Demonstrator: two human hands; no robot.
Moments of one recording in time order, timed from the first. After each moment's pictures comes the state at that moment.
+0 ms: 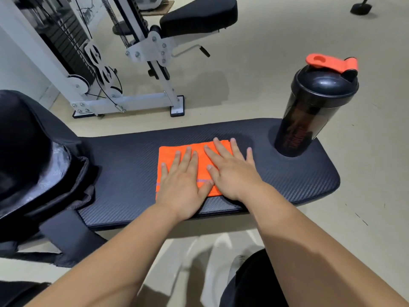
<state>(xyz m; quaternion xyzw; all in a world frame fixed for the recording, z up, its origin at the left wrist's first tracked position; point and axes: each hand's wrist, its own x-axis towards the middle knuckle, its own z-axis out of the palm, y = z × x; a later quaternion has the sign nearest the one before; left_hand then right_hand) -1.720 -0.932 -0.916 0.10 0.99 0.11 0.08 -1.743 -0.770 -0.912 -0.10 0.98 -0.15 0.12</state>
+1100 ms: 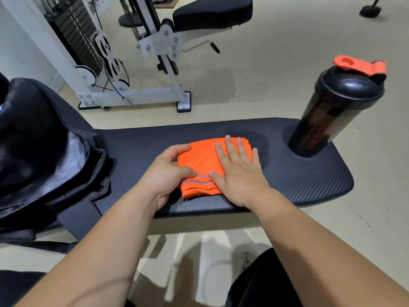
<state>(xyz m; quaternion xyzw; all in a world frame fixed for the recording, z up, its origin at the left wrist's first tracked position) -1.731 -0.987 -0.881 -0.15 0.73 0.65 0.16 -1.730 -0.794 -0.918 -0.10 0.98 -0.11 0.09</state>
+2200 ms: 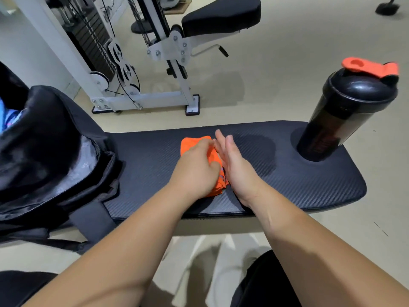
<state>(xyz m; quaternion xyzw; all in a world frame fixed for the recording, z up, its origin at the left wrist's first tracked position) -1.730 -0.940 -0.854 0.03 0.95 0.32 0.04 -1.743 -0.823 -0.899 0.00 0.62 -0.77 0.16</state>
